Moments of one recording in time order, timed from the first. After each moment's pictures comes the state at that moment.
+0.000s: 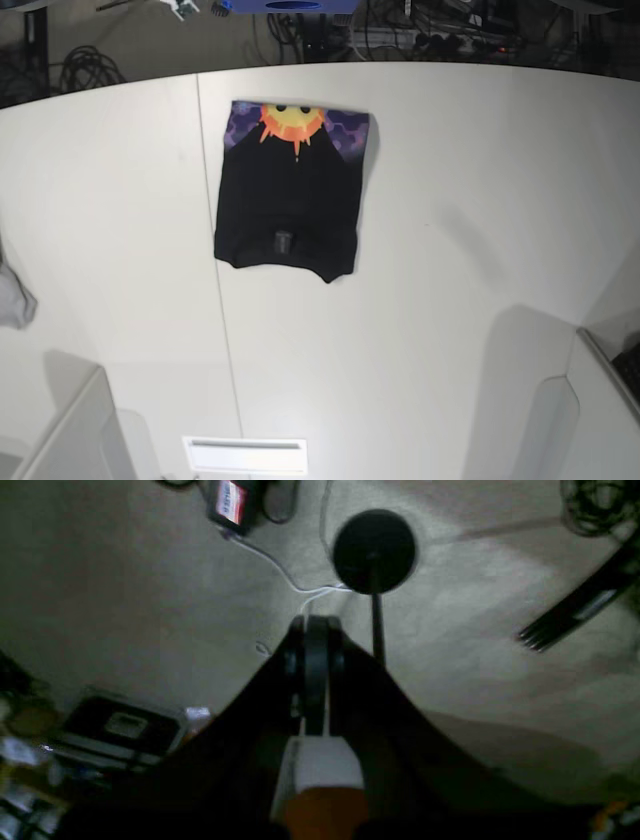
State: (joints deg) left arm 35.3 -13.5 2.3 38.3 7.4 -36.8 -18.2; right arm -41.6 19.8 -10.9 75.6 6.5 14.0 -35.1
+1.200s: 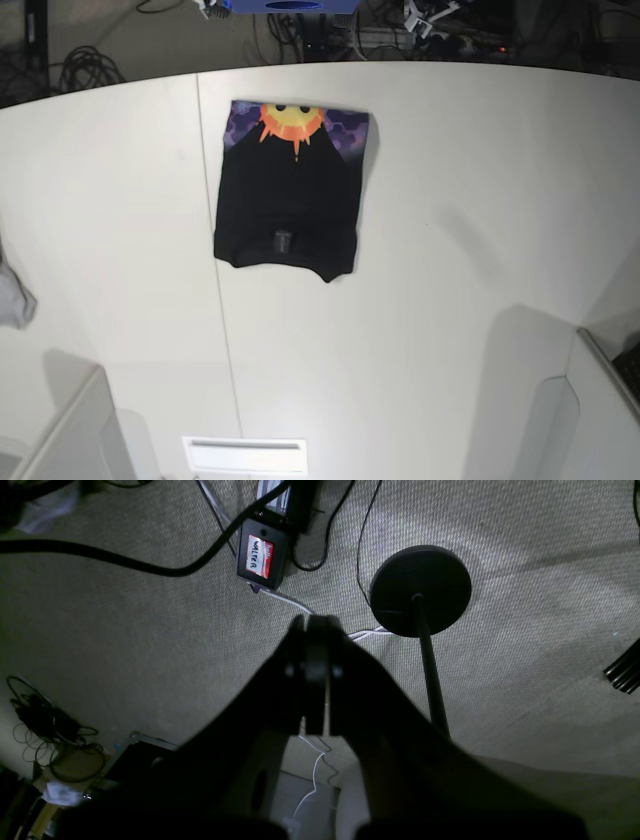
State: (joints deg) left arm 12.1 -9.7 12.1 9.8 7.2 -25.0 -19.0; right arm -12.9 8.1 -27.0 8.1 9.7 13.4 7.3
